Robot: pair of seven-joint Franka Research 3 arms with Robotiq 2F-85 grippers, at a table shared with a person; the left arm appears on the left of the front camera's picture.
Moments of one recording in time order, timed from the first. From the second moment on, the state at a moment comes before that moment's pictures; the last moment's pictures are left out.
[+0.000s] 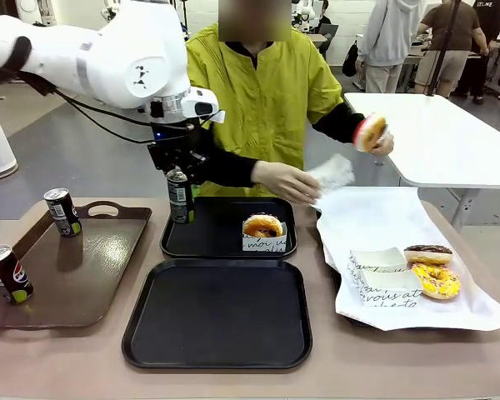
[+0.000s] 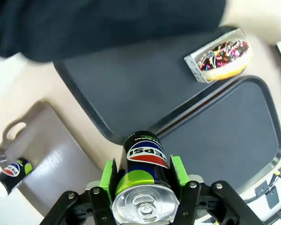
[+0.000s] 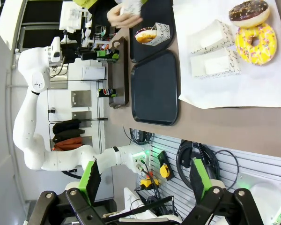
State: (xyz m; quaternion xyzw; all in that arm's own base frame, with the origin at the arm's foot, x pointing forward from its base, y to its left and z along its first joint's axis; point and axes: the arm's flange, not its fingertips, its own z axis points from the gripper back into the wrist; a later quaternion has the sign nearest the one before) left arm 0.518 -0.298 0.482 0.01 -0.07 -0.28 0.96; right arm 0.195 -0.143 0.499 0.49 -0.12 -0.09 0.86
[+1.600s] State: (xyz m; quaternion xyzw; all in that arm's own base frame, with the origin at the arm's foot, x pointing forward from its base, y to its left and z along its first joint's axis) left arm 0.318 -0.137 0.617 0.05 -0.08 -0.25 0.96; right arm 0.195 -0.143 0.498 0.49 -0.12 -0.09 0.86
